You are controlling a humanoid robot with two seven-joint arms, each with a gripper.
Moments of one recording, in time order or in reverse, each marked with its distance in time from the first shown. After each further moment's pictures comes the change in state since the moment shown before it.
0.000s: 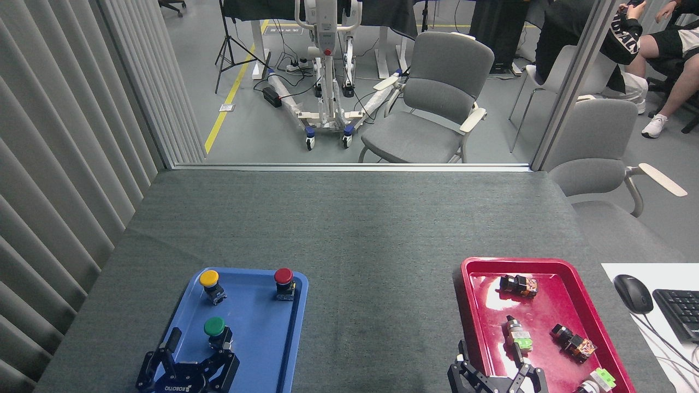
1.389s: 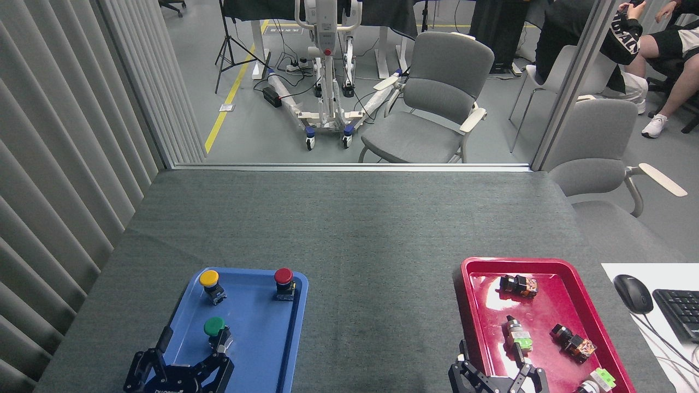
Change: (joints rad) left arm 0.066 0.015 0.000 -0.137 -0.028 0.005 -0.034; right arm 0.000 -0.001 0.000 -0.001 0.001 0.002 -0.005
